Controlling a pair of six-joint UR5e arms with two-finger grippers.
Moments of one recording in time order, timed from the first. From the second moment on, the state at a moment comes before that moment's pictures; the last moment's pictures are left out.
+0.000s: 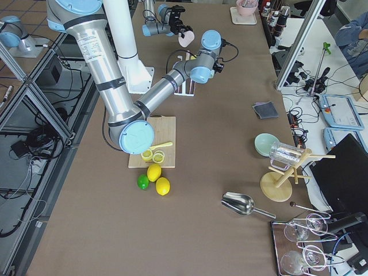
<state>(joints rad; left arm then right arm) -0.19 -1.84 -1.81 -3.28 -1.07 -0.40 0.93 -1.18 1.88 -1.01 2.39 0.13</state>
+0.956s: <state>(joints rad) -0.12 -1.94 -1.66 -3.33 -0.97 -0.28 0.70 -1.15 1.70 -0.28 1.94 0.76</state>
